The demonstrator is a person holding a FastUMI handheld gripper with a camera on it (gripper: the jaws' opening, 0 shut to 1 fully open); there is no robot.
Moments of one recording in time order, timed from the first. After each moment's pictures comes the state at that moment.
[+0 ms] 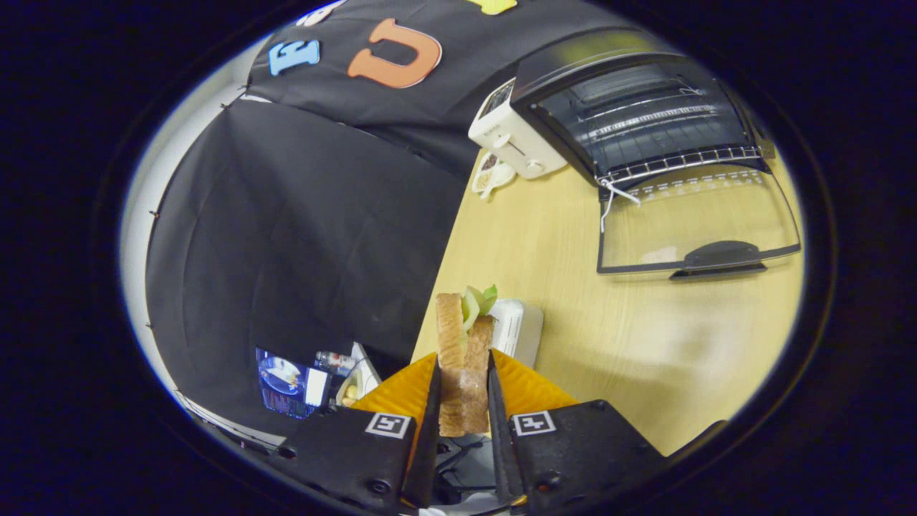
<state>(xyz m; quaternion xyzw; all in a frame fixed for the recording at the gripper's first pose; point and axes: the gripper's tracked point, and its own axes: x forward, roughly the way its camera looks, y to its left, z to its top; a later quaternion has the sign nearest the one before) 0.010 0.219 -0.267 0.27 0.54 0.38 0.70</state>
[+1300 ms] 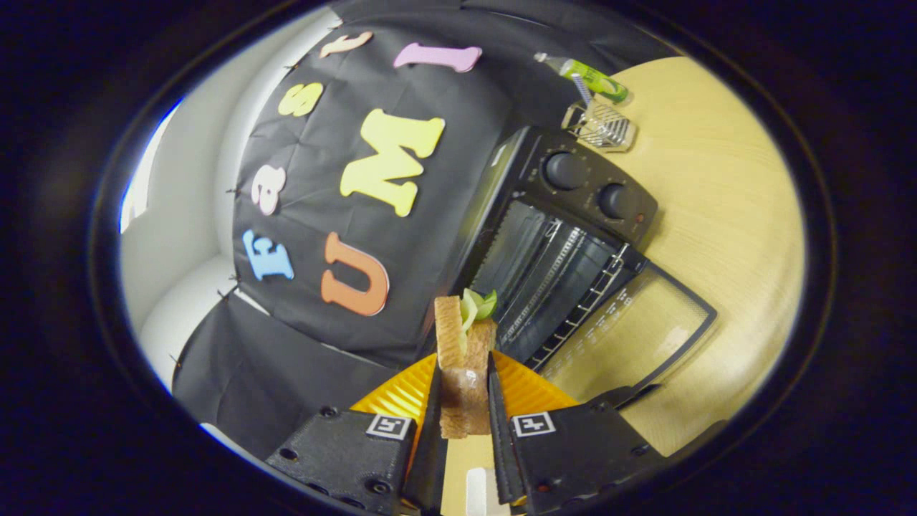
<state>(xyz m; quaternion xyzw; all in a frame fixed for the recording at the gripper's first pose) 0.187 0.083 -0.265 0.55 0.23 0.15 0.79</state>
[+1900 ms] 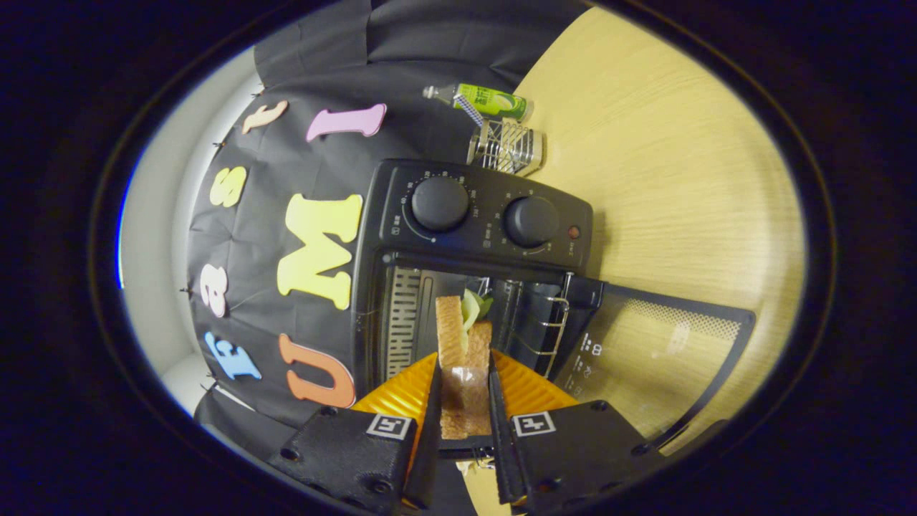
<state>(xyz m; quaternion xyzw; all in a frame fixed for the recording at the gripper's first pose) 0.276 0.054 -0.327 0.63 0.14 -0.03 0.76</state>
